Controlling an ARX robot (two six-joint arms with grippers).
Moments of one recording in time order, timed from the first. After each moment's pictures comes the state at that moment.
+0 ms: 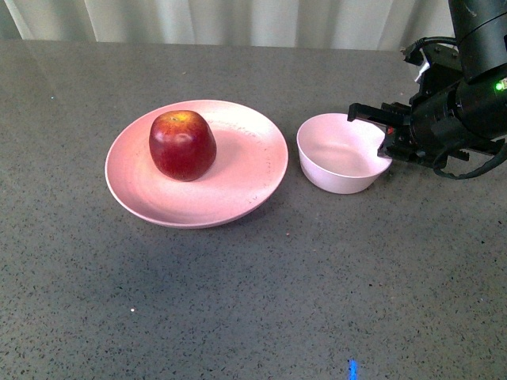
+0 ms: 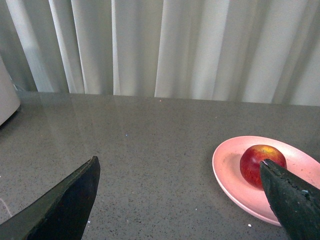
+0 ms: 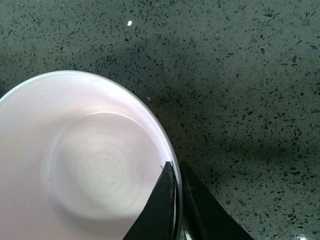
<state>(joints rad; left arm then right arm) 0.00 0.02 0.02 0.00 0.00 0.00 0.22 2.06 1.12 0.10 0.01 0.35</state>
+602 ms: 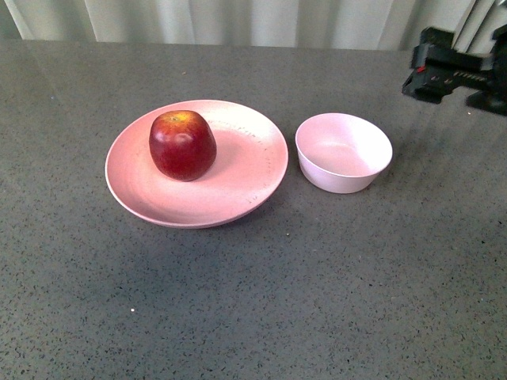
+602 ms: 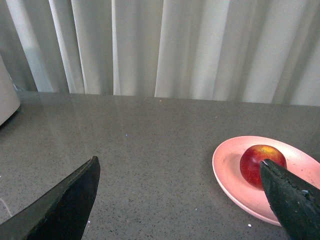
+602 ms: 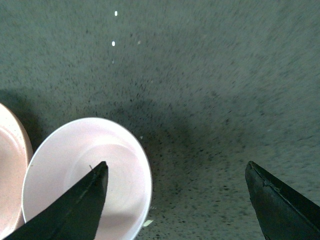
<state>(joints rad) 0.00 0.02 0.02 0.00 0.00 0.00 0.15 1.77 0.93 0.25 0.01 0.20</state>
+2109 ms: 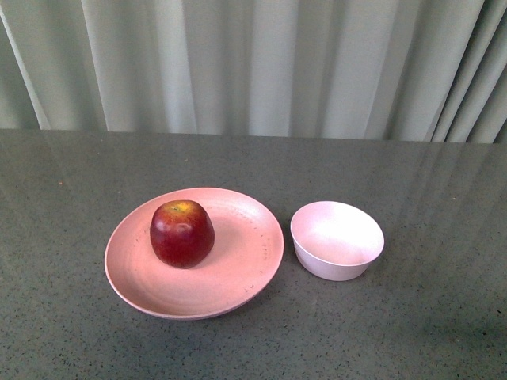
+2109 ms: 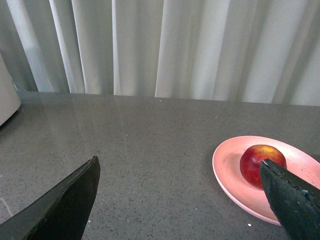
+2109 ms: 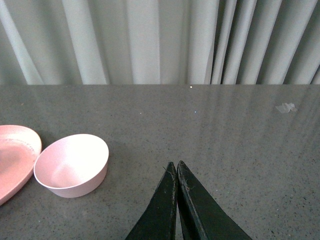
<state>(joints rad) 0.00 0.02 0.02 0.00 0.00 0.00 0.00 0.87 0.03 0.82 0.00 0.00</state>
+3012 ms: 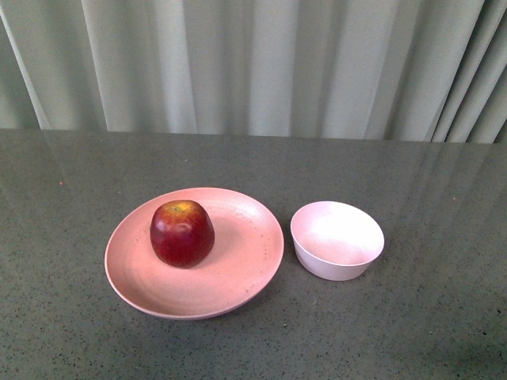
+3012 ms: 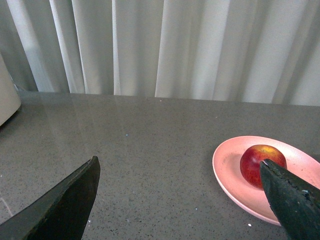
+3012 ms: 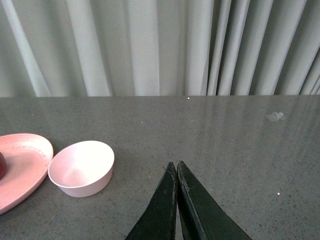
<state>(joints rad) 0.00 0.02 0.02 0.00 0.00 0.00 0.00 0.28 0.02 0.29 0.00 0.00</state>
